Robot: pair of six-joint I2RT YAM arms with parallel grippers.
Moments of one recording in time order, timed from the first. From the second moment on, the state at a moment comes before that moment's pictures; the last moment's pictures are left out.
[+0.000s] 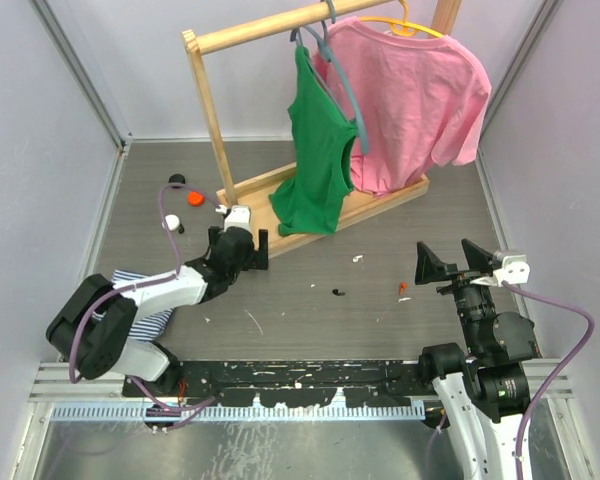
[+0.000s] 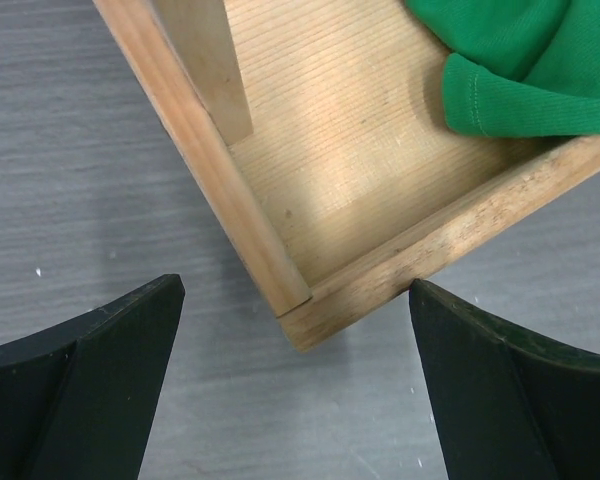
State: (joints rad) left arm -0.67 1.40 0.61 0.14 -0.43 -0.38; right arm 0.15 0.07 0.61 -0.33 0.02 0.17
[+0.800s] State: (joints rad) left arm -0.38 1.84 0.99 0.19 -0.26 -0.32; right arm 0.15 0.07 0.61 -0.33 0.03 0.17
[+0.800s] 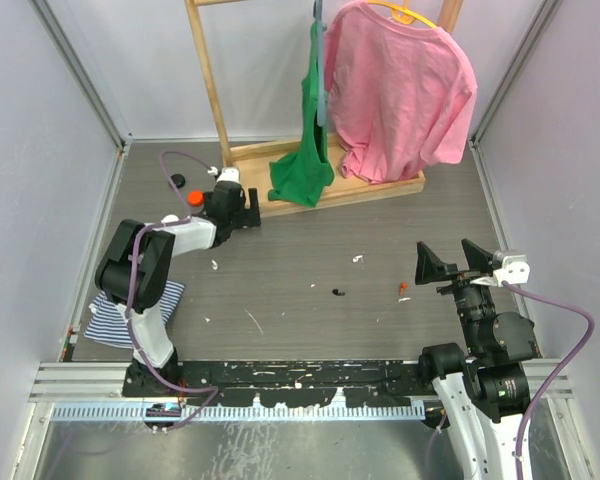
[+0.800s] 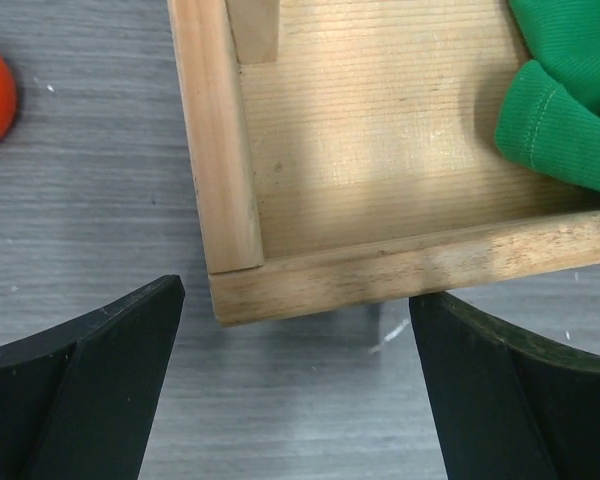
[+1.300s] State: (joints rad) left arm -0.30 1.94 1.16 0.09 -0.21 -0.33; right arm 0.15 0.07 0.61 -0.33 0.03 0.17
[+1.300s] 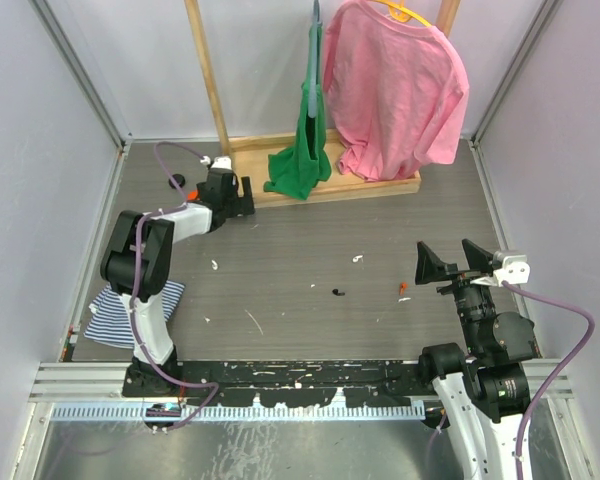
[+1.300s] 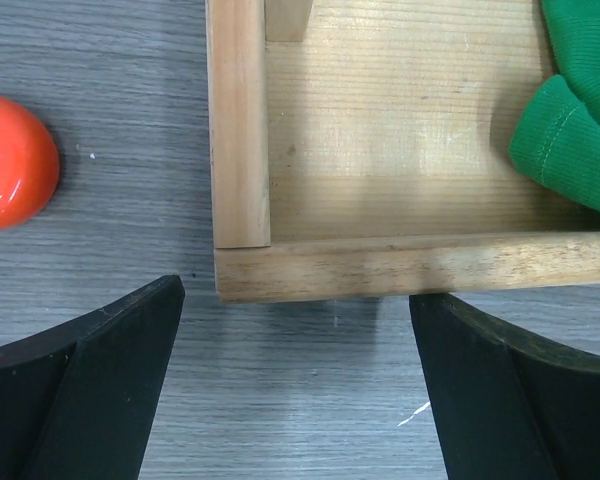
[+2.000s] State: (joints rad) left arm -0.22 1.54 0.97 -0.01 -0.21 -0.36; right arm 0.15 0.01 0.61 -0.33 0.04 0.17
